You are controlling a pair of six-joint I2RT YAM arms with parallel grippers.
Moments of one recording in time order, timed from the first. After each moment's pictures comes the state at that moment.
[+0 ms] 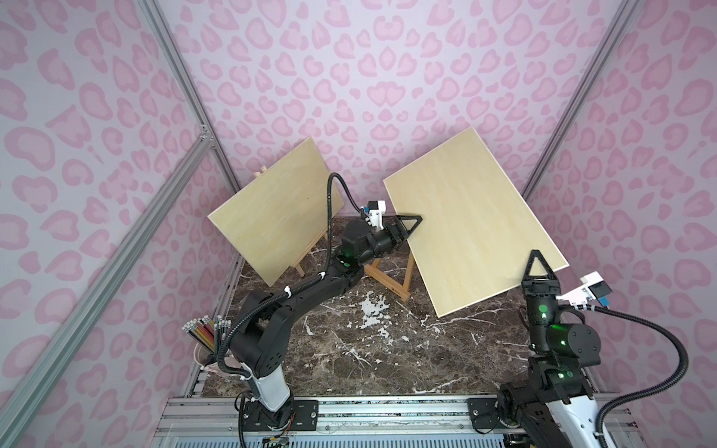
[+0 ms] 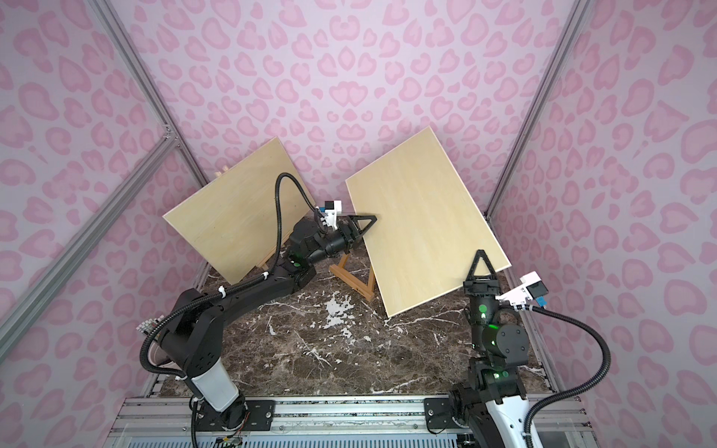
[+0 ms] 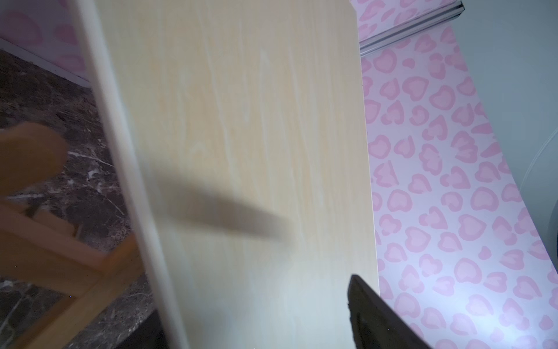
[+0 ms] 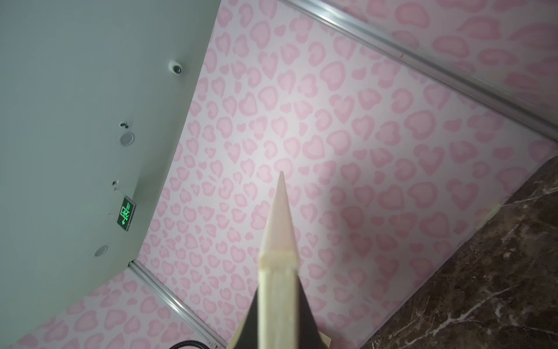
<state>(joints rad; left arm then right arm) -0.65 1.76 1.29 0.53 0.43 -1.23 0.13 0.35 0.47 0.31 0.23 1.06</state>
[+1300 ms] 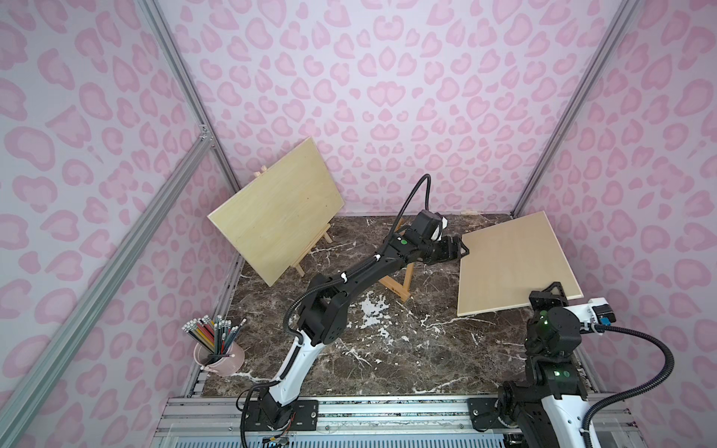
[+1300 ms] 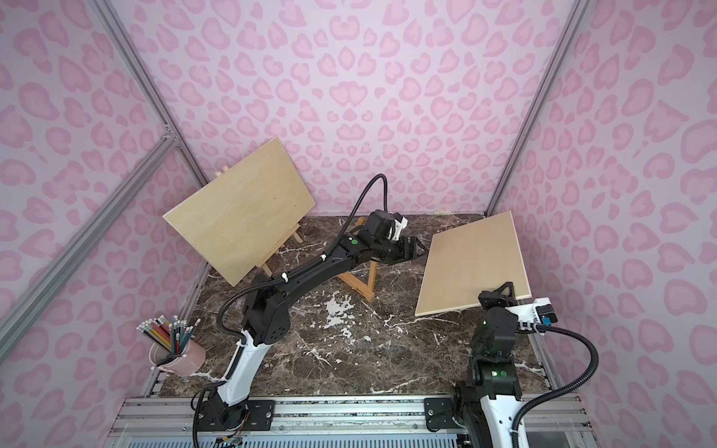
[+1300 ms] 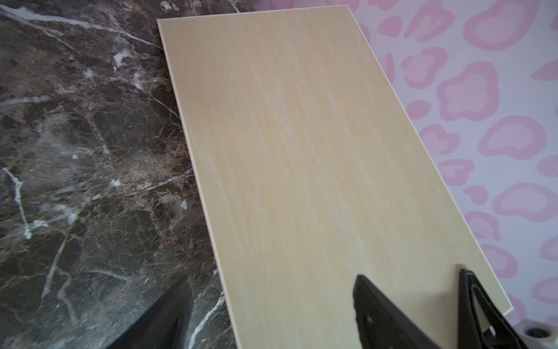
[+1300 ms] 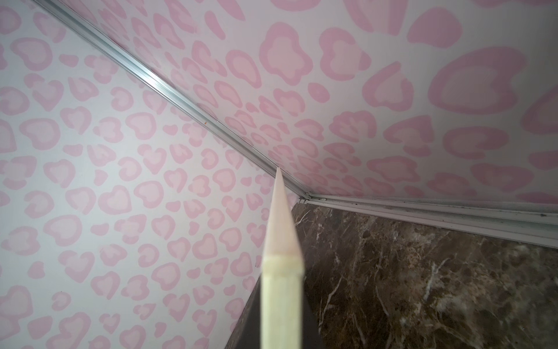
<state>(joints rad) -0.83 2.29 2.13 -0.44 0.42 -0.81 -0.12 0.43 0.41 -0.03 0.50 0.95</state>
